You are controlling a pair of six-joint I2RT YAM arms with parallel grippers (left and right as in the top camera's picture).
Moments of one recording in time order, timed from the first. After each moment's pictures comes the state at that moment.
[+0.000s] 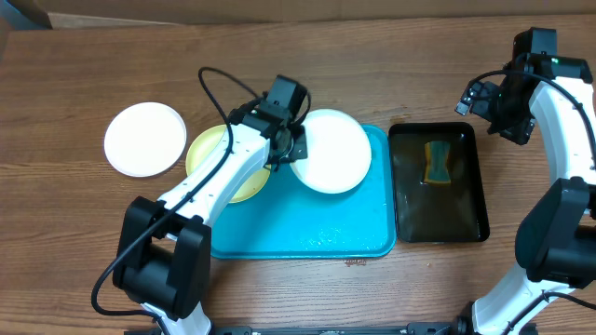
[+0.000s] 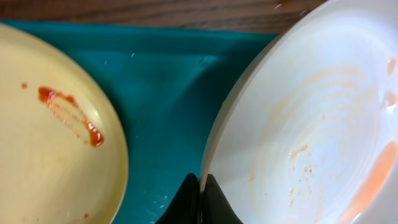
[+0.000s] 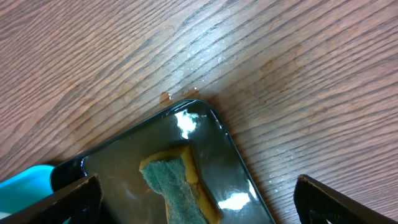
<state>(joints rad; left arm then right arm) -0.45 1.85 1.39 -0.78 -0.02 -0.51 -0.17 1.93 1.66 -1.07 -0.07 0.34</state>
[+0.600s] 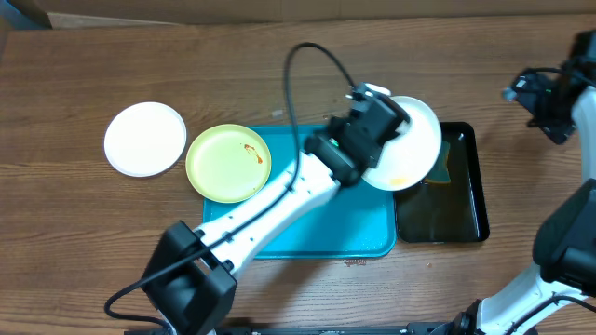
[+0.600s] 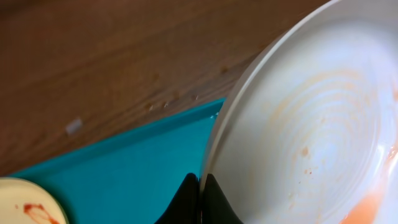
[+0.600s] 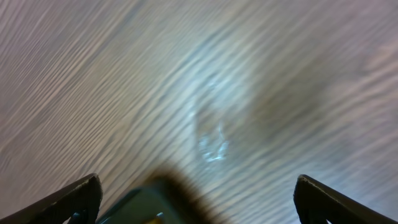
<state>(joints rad) -0.84 1.85 1.56 -0.63 -0.41 -0.35 -0.38 1.93 1.66 -0.92 -0.07 0.43</state>
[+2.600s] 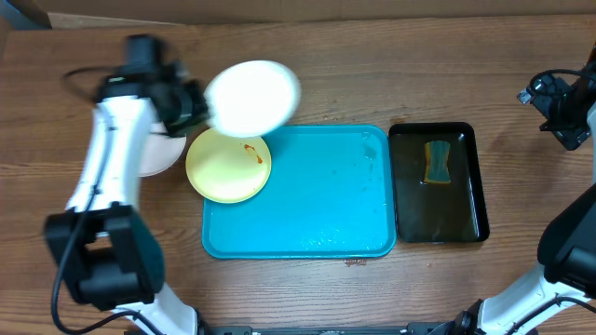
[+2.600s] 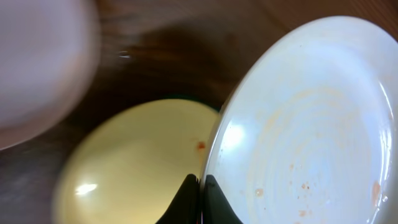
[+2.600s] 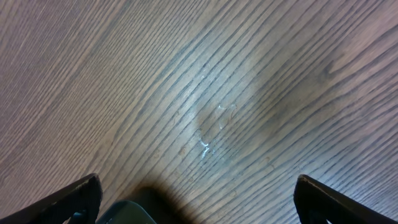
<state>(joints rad) 0.14 1.84 1.57 -0.94 0.36 -0.46 -0.42 1.93 1.66 -0.92 -0.07 0.44</state>
